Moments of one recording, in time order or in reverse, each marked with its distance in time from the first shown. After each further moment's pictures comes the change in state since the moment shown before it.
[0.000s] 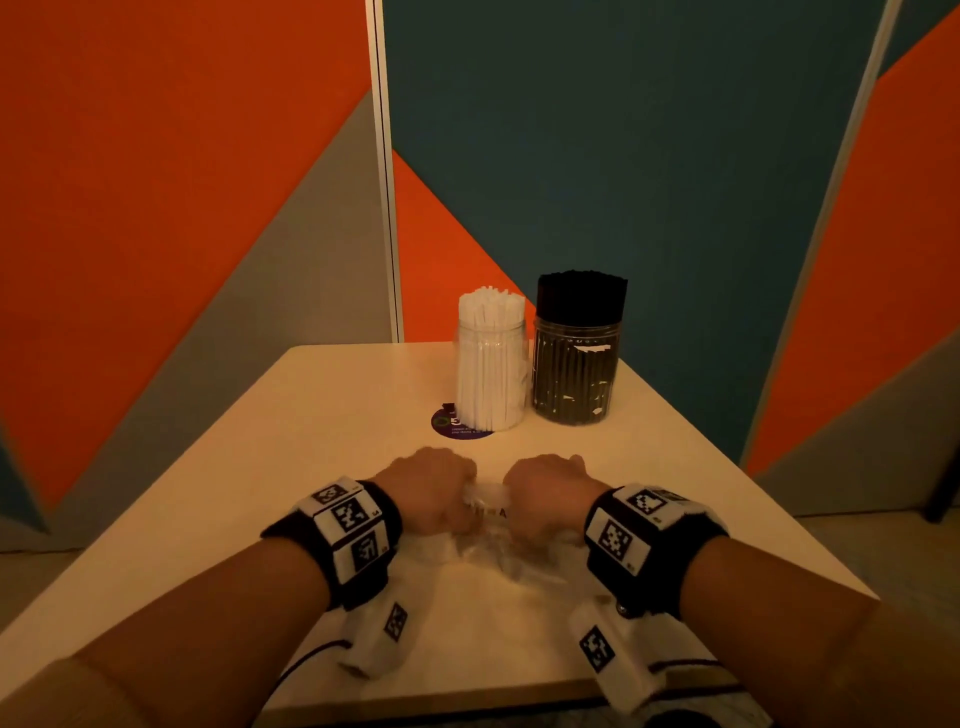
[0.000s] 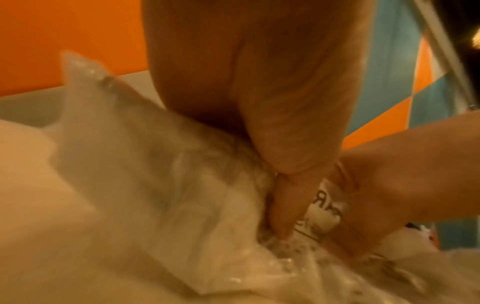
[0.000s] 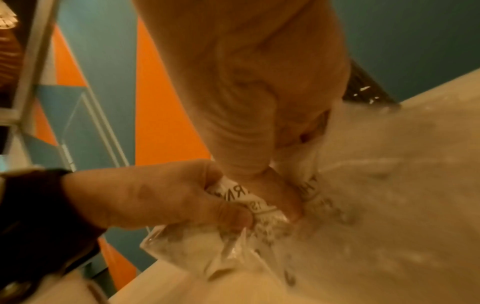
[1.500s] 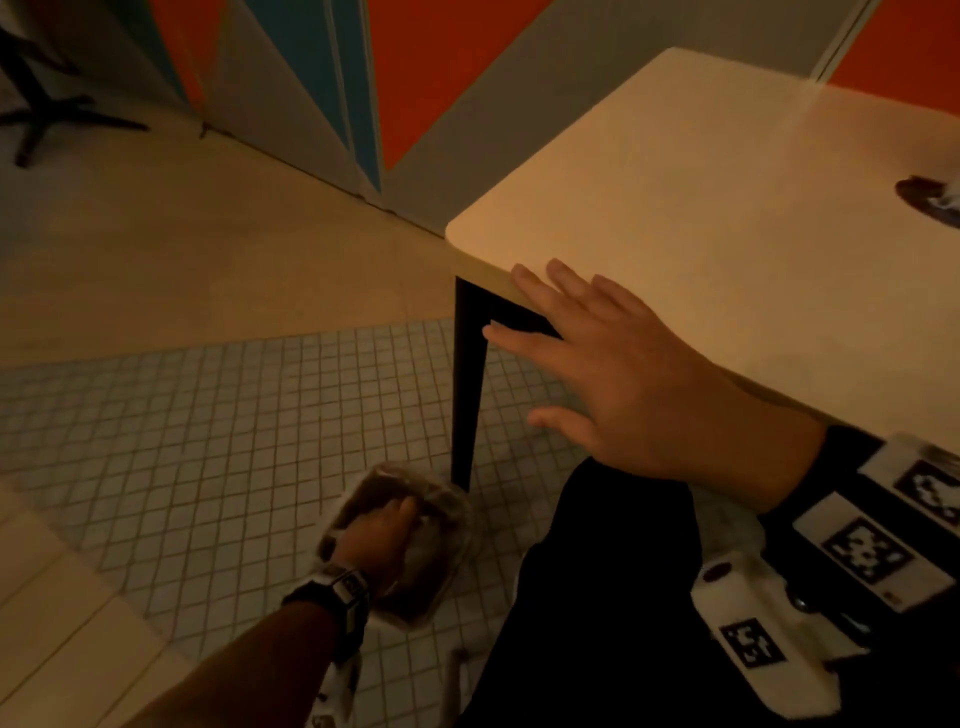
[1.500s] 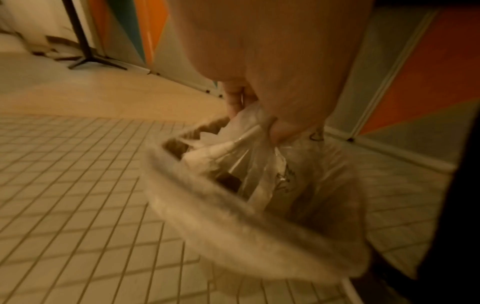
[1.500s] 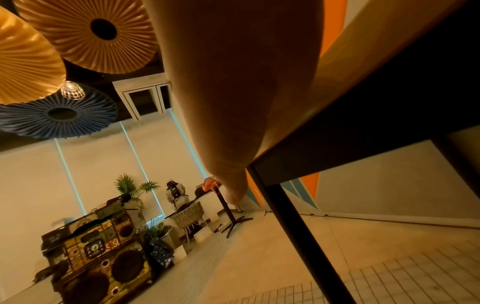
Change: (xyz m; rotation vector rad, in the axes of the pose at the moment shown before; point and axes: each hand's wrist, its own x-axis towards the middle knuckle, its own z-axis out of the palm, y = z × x) left_hand -0.374 -0.181 0.443 -0.349 -0.112 -0.748; right_hand -0.065 -0.280 0.132 -0.208 0.224 -1.059
